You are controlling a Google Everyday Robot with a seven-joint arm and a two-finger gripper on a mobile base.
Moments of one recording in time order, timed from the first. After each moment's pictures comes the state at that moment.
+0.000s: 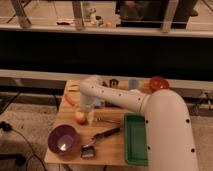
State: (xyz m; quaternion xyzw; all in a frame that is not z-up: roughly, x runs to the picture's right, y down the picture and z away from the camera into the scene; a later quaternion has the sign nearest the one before) arm -0.138 0.151 0.871 -0.28 -0.29 -0.37 0.84
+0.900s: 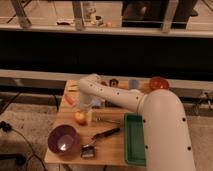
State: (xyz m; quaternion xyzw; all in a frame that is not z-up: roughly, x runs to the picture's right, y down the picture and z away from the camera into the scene) arm -0.153 0.153 0.864 -0.29 -0.32 -0.37 0.82
